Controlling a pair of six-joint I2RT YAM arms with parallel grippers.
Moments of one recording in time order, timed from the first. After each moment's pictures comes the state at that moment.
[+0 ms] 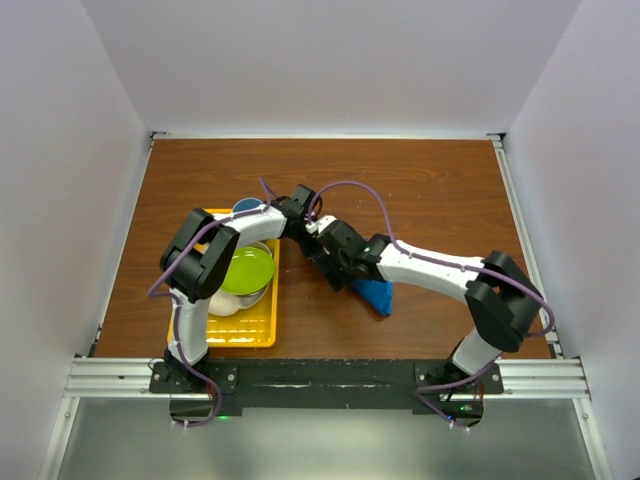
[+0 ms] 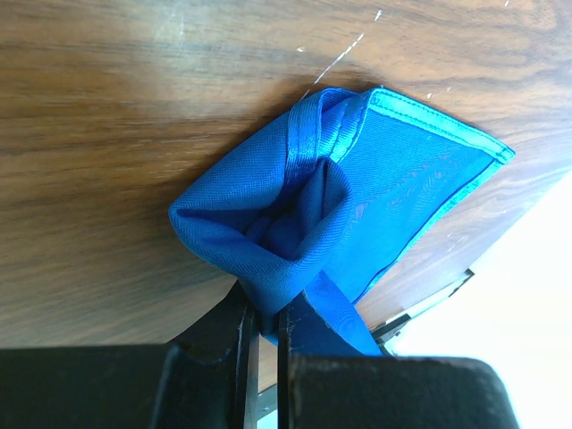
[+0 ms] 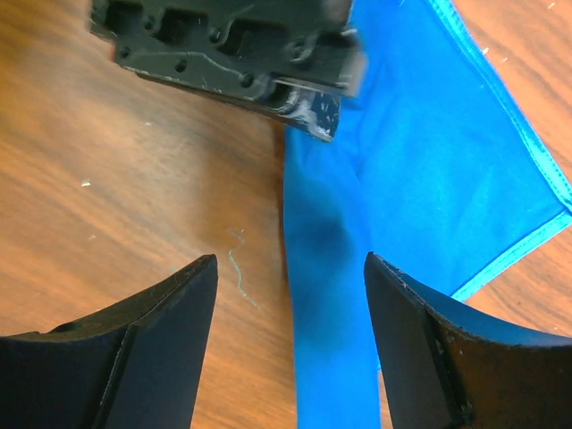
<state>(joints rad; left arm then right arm) -0.60 2.02 1.30 -0.39 0.38 -1.07 0.88 1.60 1.06 -0.49 0.23 0.16</state>
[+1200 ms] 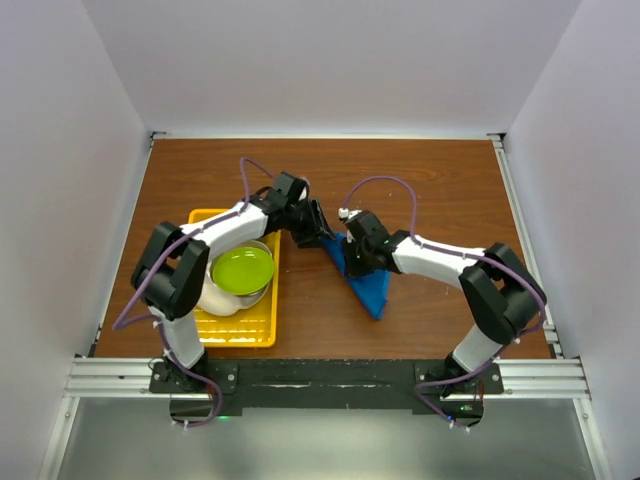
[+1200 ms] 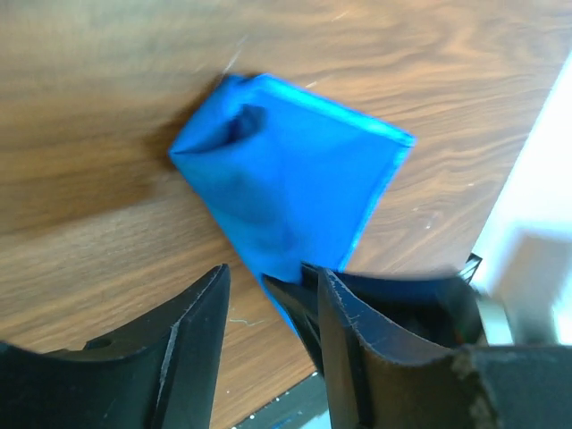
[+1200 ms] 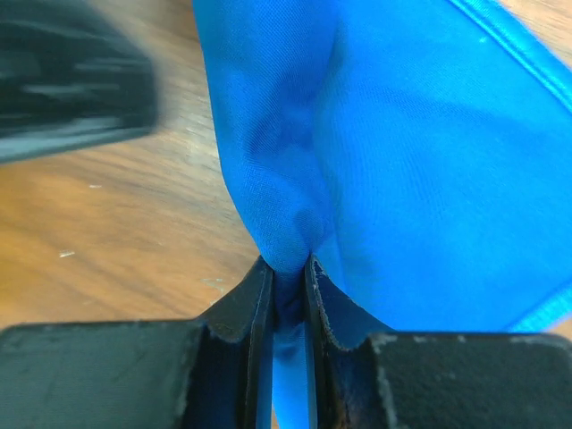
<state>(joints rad) -0.56 1.83 1.24 -0.34 0.33 -0.92 0.73 1.65 0.93 -0.30 0.07 0.39</state>
